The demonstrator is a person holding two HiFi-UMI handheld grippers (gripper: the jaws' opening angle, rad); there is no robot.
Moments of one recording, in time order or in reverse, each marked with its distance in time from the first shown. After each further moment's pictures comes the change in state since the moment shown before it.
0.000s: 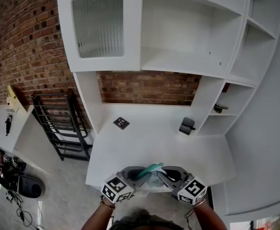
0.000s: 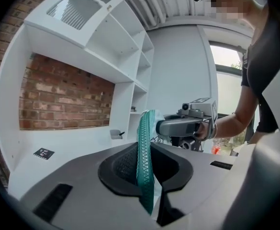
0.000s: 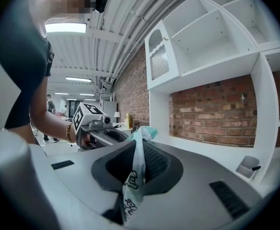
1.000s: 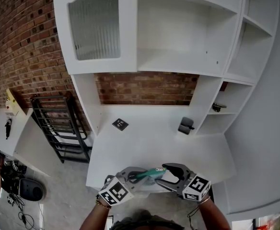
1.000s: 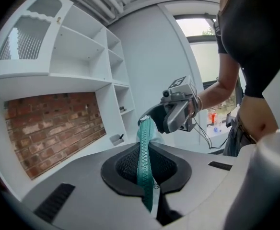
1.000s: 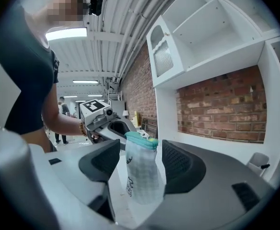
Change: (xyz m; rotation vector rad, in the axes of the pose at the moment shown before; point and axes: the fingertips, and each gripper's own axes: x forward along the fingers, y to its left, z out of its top) left arm -0.008 -0.015 0.010 0.415 0.110 -0.035; right arm -0.009 0.006 -0.003 0.026 0.036 0.127
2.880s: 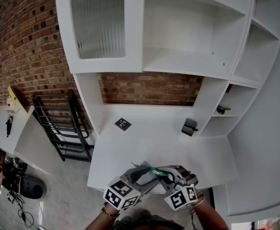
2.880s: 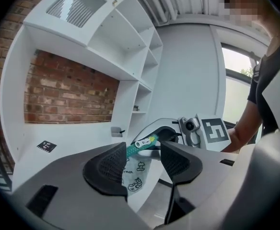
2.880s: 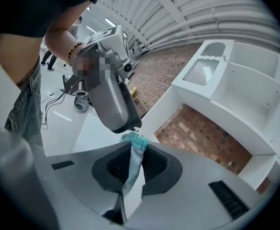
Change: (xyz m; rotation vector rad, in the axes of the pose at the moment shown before) left arm 0.001 0.013 0.020 -0.531 -0.041 0.057; right arm 0.038 -0.013 -0.010 -0.720 0.285 -0.260
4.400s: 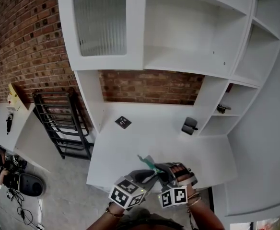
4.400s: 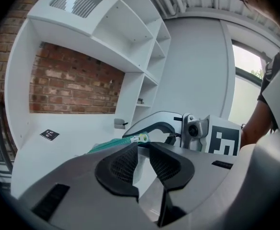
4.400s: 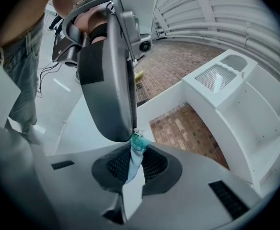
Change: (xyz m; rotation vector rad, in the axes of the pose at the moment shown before) left arm 0.013 -0.003 -0.021 -0.071 0.076 0.059; right arm 0.016 0.005 -0.017 -0.258 0.202 -0.073
